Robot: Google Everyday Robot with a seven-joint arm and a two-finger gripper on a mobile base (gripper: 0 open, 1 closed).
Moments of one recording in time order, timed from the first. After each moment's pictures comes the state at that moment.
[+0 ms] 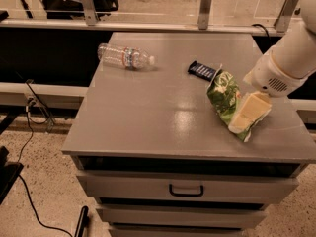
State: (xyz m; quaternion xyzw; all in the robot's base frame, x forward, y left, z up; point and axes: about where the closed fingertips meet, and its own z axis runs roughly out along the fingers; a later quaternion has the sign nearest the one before) arm 0.517 -0.213 0.882 -0.53 0.82 0.02 0.19
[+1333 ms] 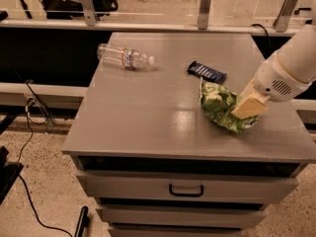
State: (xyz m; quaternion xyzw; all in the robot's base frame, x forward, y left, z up) arm 0.502 -0.204 0.879 -0.50 0.84 0.08 0.19
